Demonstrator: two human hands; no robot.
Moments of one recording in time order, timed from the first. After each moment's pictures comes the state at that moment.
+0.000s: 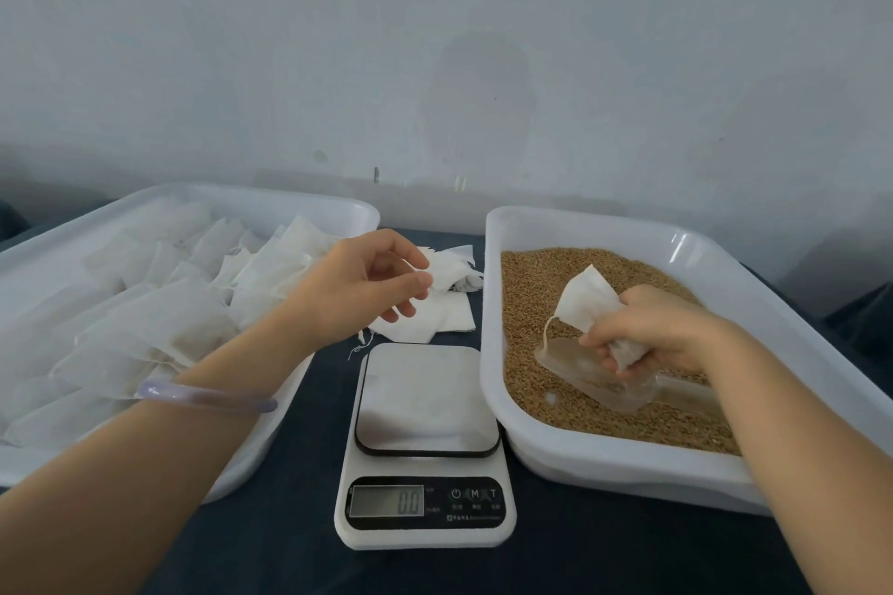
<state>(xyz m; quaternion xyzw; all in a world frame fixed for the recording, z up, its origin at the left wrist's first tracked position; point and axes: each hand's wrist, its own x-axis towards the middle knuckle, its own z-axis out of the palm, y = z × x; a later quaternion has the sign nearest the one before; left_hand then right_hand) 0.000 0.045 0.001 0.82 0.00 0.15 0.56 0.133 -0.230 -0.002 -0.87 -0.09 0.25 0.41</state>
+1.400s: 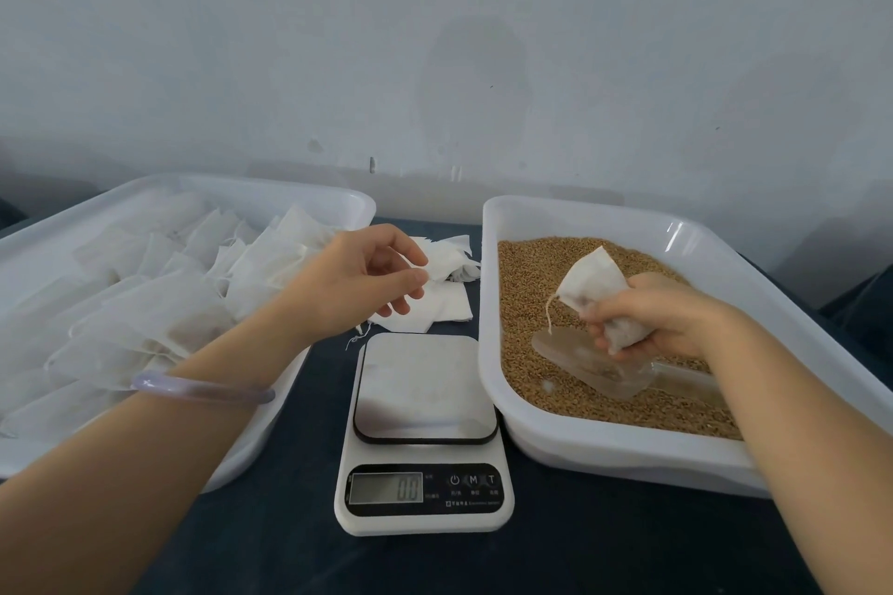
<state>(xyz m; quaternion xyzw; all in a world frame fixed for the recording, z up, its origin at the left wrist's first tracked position) 0.001 0.046 -0.003 0.84 -0.01 0.14 0.53 0.144 -0.237 -0.011 -0.83 -0.07 0.26 0.49</state>
